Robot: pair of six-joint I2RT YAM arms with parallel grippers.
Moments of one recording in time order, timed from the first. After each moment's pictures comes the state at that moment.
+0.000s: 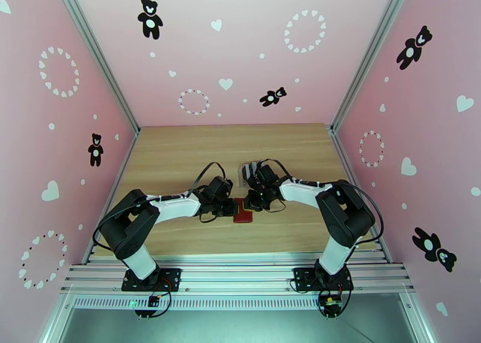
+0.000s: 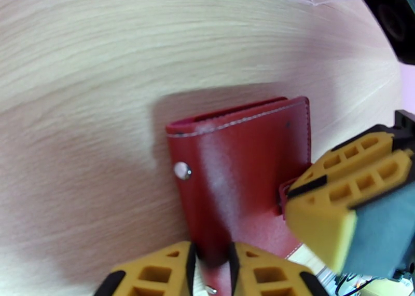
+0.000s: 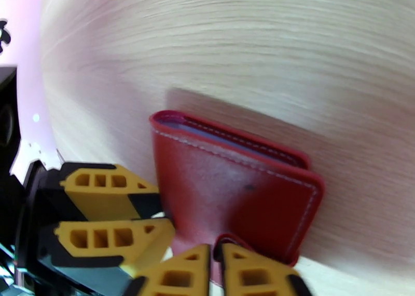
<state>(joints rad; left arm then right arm) -0.75 1.70 0.84 -0.16 0.28 -0.73 0.58 1.75 0.94 -0.36 -0.56 0.62</state>
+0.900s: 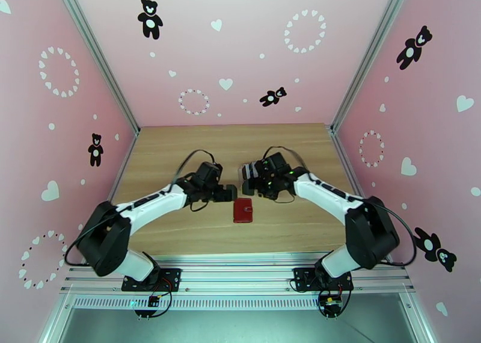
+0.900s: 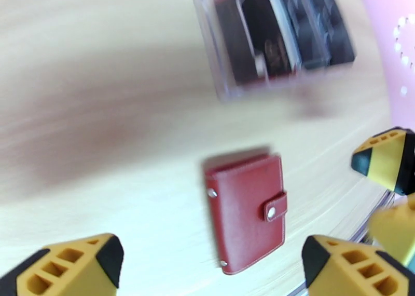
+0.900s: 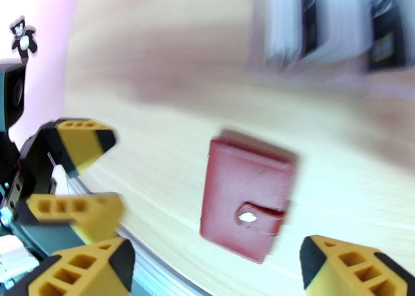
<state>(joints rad) -0.59 1.47 0.95 -0.41 0.18 -0.61 0.46 1.51 1.04 -0.57 -0.45 0.51</state>
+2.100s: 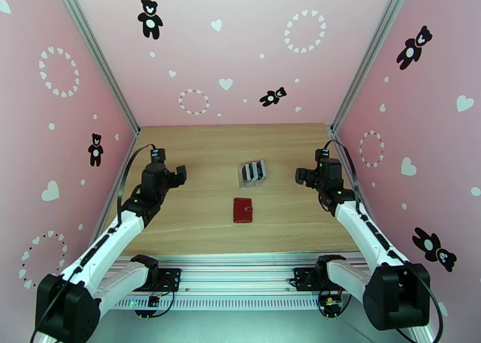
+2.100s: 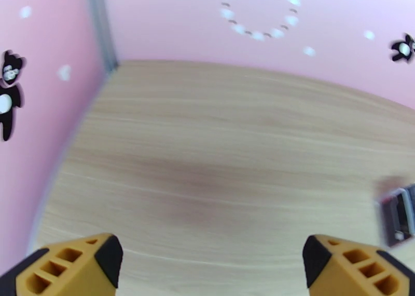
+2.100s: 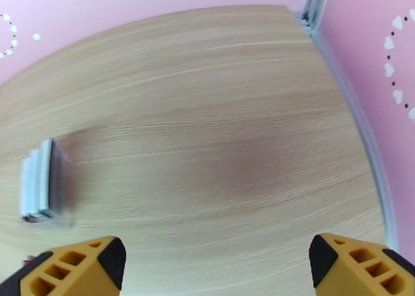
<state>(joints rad) -0.20 0.98 0.57 -0.02 -0.33 -0.19 0.06 1.10 0.67 -0.21 0.14 0.10</state>
